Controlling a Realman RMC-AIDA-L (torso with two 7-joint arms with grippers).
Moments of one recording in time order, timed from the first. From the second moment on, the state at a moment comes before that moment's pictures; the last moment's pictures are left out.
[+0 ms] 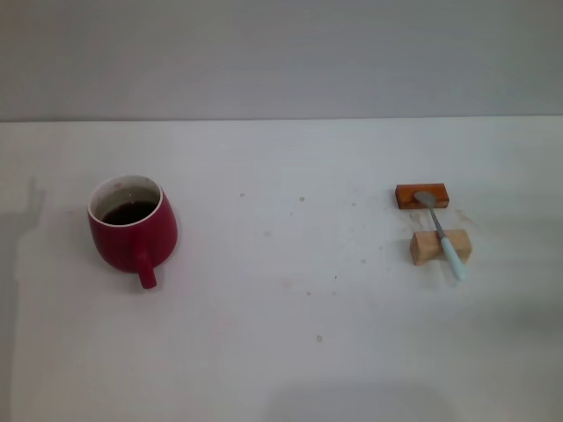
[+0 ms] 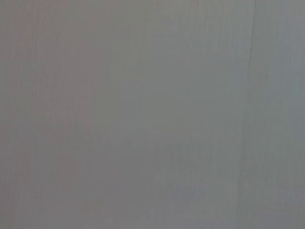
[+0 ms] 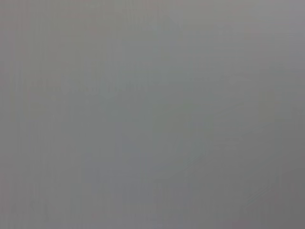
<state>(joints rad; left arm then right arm) -0.38 -2.07 -1.12 -0.22 2.19 1.17 -0.09 0.42 2.07 1.22 0.21 -2.16 -1.24 -0.04</state>
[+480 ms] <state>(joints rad) -0.38 -2.06 -1.12 -0.19 2.20 1.15 -0.07 0.42 2.07 1.25 0.20 -2.16 -1.24 -0.04</state>
